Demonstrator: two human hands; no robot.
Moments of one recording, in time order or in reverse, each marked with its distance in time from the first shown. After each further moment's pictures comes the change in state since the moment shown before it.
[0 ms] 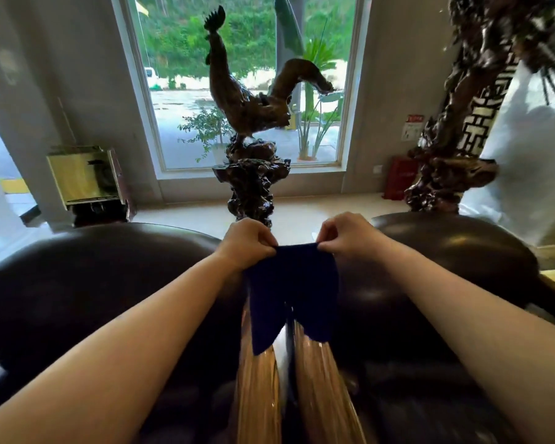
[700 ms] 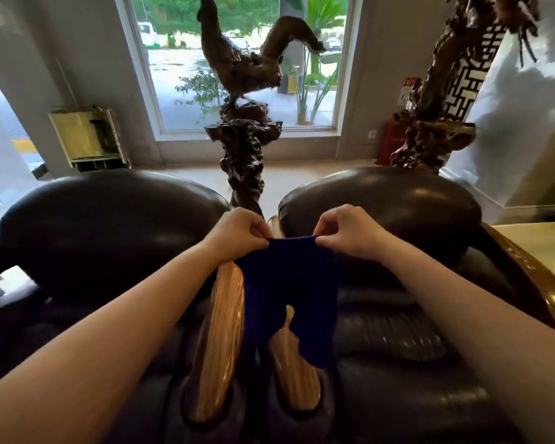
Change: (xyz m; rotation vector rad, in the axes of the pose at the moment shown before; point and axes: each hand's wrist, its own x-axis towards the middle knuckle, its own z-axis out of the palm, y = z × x) left_hand -0.192 0.128 0.062 -0.030 -0.110 -0.019; right_hand -0.247 0.019 -0.048 0.115 -0.060 -0.029
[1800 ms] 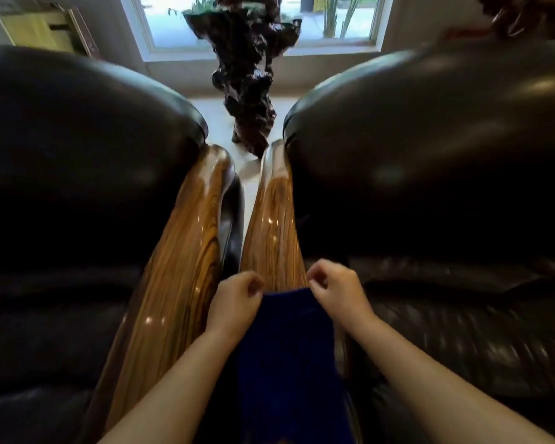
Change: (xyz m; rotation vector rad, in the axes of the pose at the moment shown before) left_hand 0.127 -0.273 0.356 -0.124 0.079 -0.374; right_hand 0.099 0.304 0.365 0.246 0.054 0.230
